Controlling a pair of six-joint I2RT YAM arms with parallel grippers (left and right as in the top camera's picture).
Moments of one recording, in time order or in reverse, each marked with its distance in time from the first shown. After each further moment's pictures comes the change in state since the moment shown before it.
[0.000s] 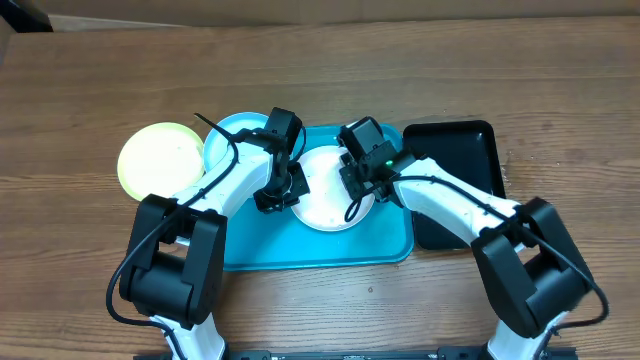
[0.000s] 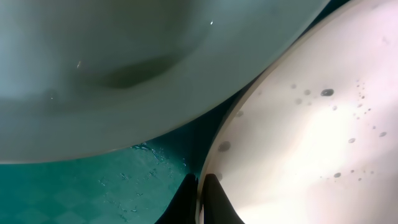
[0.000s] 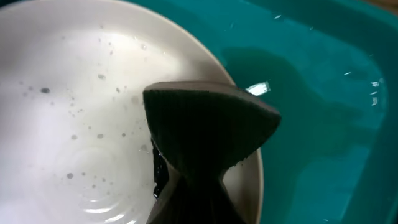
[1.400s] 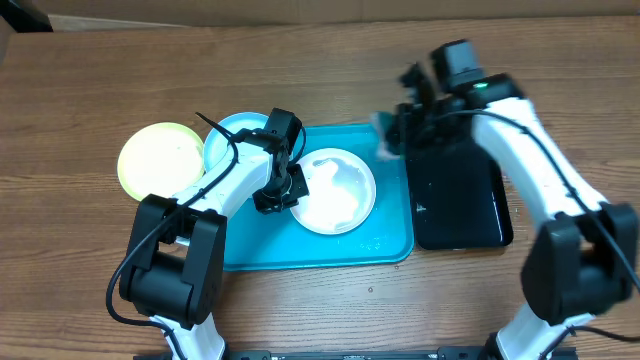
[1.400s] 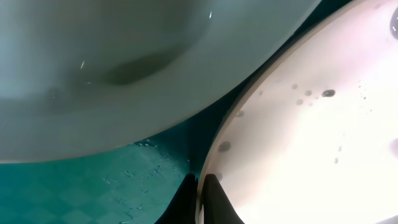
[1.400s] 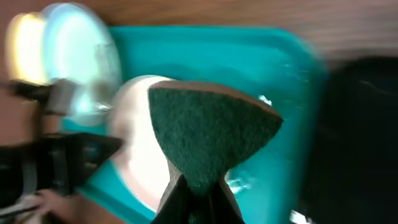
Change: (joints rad) left arm 0.000 0.000 0.000 -0.012 0.000 0.038; right arm -0.396 -0.054 0.353 -0.522 -0.518 0.048
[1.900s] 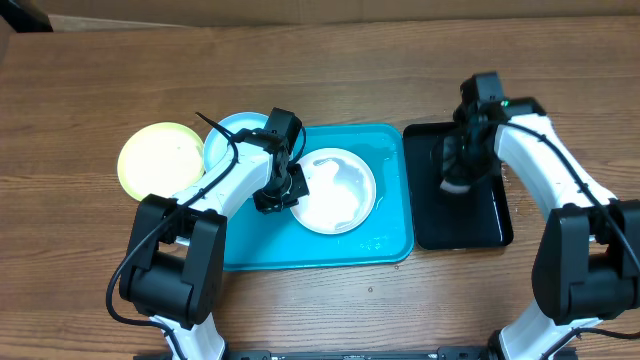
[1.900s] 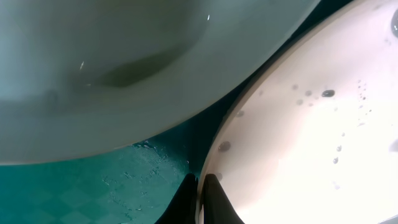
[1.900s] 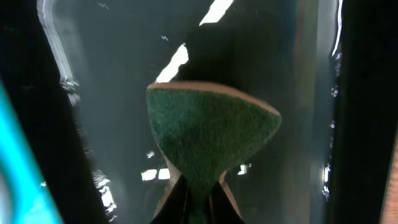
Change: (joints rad) left arm 0.000 0.000 0.000 0.004 0.000 0.000; right arm -0.087 -0.007 -0.255 0.064 0.435 0.002
